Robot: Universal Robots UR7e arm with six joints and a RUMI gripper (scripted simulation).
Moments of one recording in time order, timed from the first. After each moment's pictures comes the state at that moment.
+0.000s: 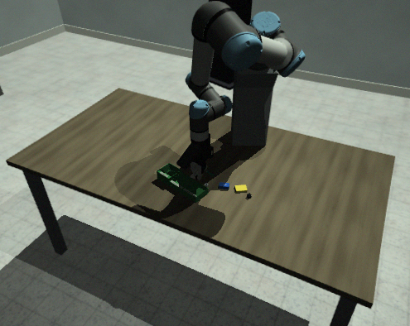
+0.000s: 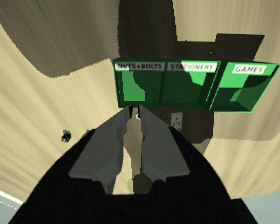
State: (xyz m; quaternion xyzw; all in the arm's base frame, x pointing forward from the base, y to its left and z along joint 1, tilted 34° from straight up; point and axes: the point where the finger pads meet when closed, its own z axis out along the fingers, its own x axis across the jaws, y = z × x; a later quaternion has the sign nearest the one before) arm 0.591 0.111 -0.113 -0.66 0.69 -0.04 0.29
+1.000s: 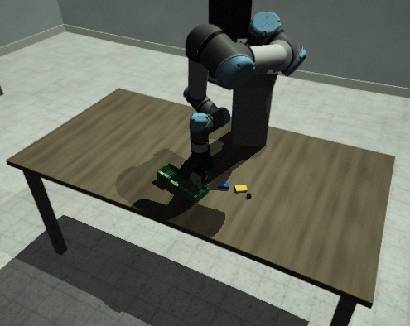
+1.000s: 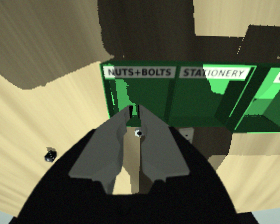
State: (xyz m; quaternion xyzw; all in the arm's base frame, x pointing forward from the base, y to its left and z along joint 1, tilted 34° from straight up) arm 0.616 0.130 -0.162 -0.66 0.69 -0.04 0.29
